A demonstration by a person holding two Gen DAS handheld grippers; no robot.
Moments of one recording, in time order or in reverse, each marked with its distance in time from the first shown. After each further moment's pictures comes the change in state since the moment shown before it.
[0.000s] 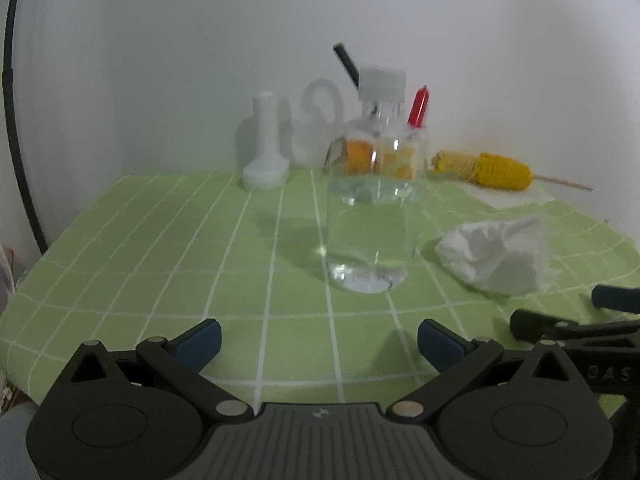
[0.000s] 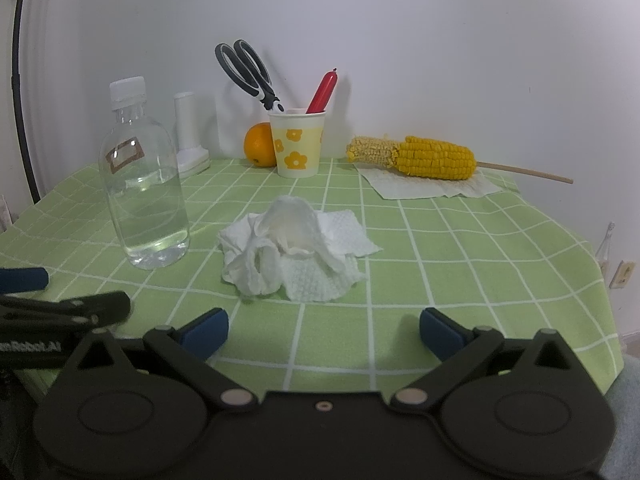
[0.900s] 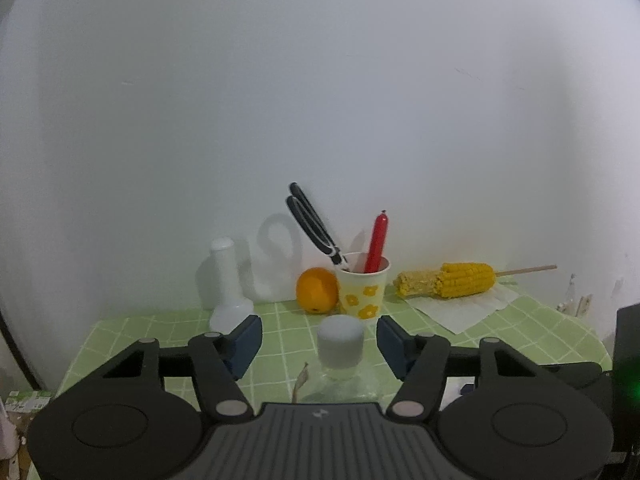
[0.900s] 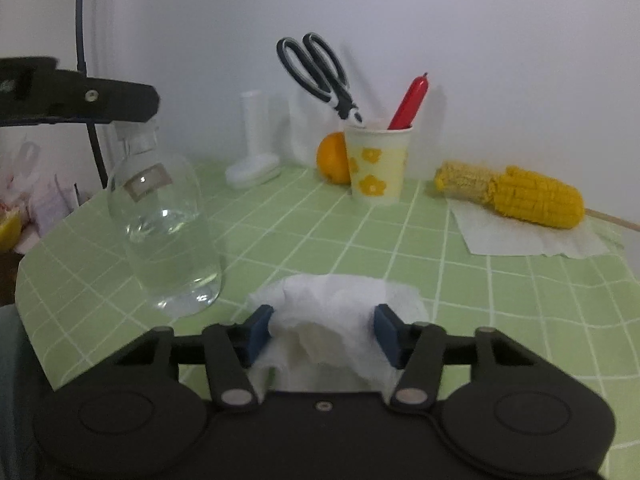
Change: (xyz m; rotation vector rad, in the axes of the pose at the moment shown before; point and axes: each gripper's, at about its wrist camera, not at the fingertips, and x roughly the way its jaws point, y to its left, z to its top) left arm -0.005 -0.006 0.105 0.102 -0.162 -0.106; right arm 0.062 -0.017 0.047 -0.128 0.028 0.299
